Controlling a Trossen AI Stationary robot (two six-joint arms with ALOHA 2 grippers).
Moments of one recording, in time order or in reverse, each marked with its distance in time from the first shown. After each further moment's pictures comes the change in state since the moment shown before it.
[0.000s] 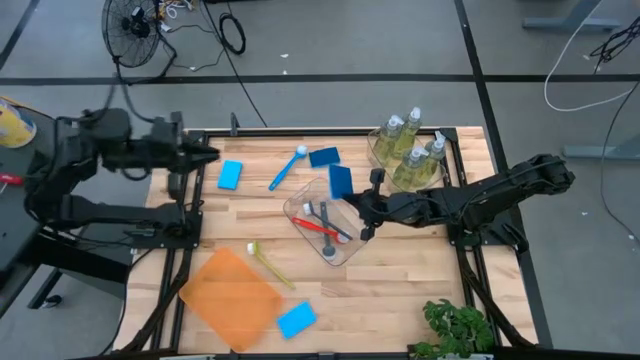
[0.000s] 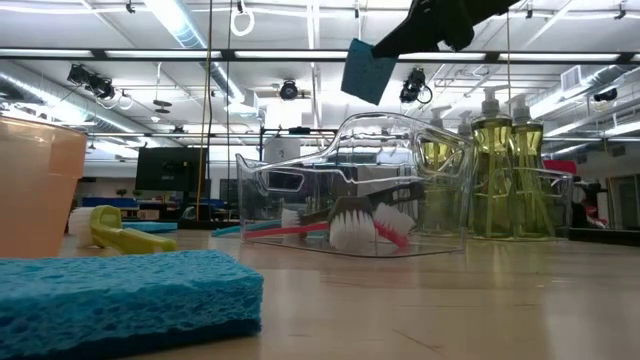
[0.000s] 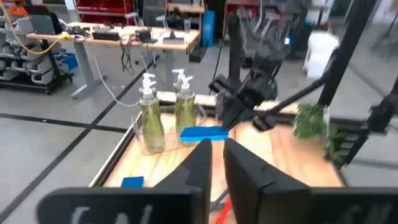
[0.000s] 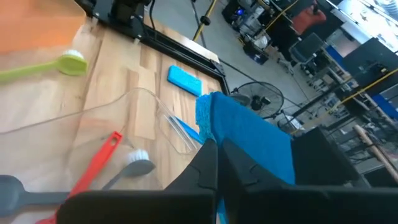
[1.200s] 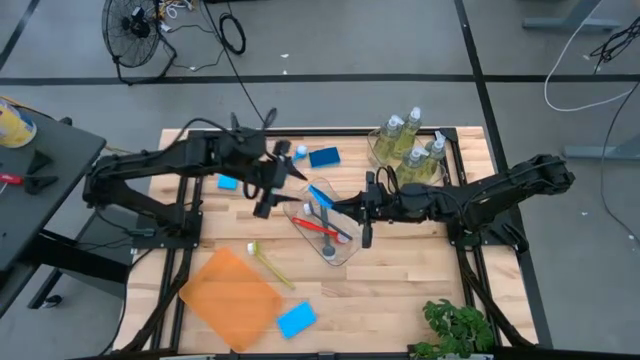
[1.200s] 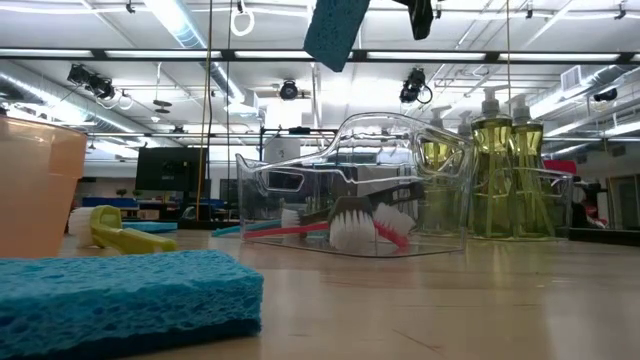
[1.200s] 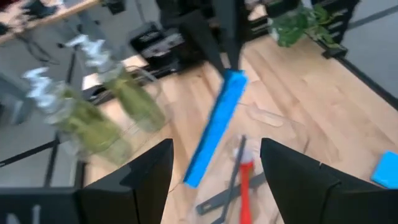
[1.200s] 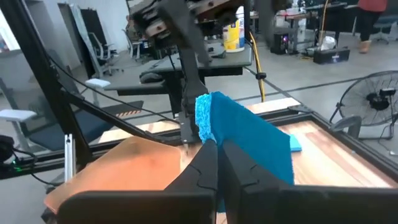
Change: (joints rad) left arm -0.140 0.530 0.000 0.215 0.090 0.439; right arm -0.017 0.000 0.000 0.309 -0.292 0.597
